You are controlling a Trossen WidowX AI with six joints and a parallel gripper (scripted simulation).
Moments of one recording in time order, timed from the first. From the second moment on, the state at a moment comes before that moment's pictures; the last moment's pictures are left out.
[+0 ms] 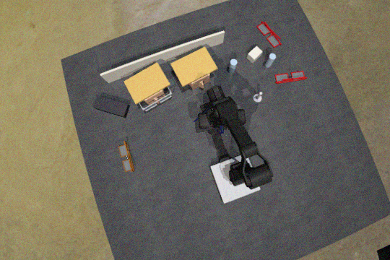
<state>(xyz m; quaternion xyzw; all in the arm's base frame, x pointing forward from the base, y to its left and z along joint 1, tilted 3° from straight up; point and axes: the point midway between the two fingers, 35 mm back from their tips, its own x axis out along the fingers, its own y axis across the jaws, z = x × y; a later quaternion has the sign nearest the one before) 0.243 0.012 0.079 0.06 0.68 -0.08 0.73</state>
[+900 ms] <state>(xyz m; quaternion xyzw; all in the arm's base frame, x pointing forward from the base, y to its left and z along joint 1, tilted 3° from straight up) 0.246 0.007 0.037 0.06 0.68 -0.08 0.73</state>
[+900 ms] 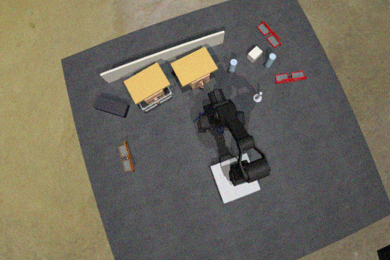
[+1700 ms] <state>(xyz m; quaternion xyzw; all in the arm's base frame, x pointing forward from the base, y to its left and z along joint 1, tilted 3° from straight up) 0.244 0.008 0.022 0.06 0.68 -0.08 0.73</state>
